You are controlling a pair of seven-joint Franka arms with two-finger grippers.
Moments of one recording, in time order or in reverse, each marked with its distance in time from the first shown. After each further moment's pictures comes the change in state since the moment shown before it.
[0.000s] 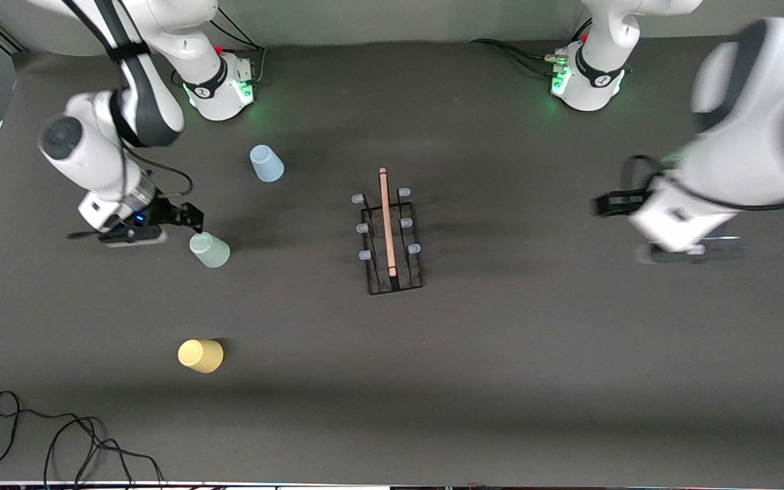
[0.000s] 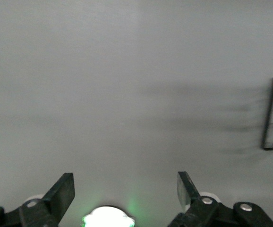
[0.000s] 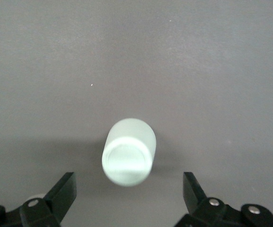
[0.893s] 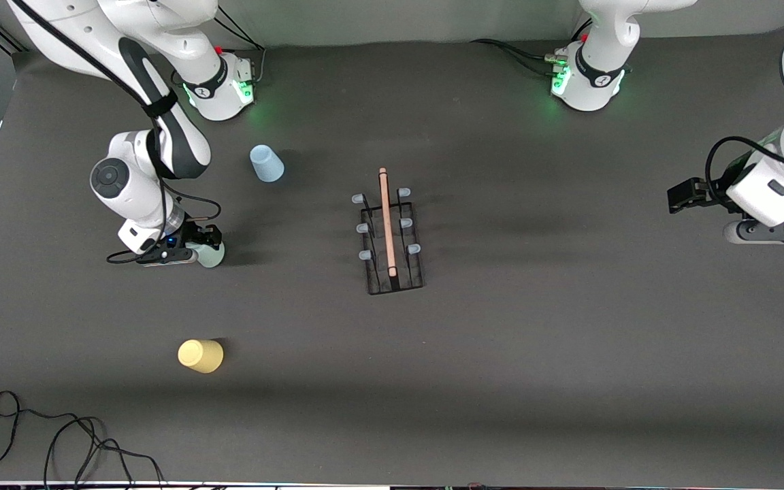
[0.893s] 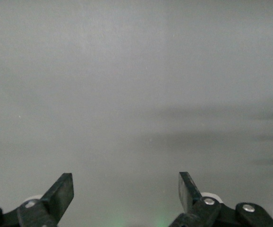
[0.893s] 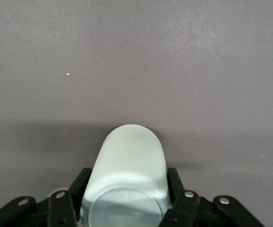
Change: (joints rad) left arm 0.124 -0.171 -0.026 -0.256 0.014 0.221 0.145; right arm 0.002 0.147 0.004 0.038 0.000 0.042 0.000
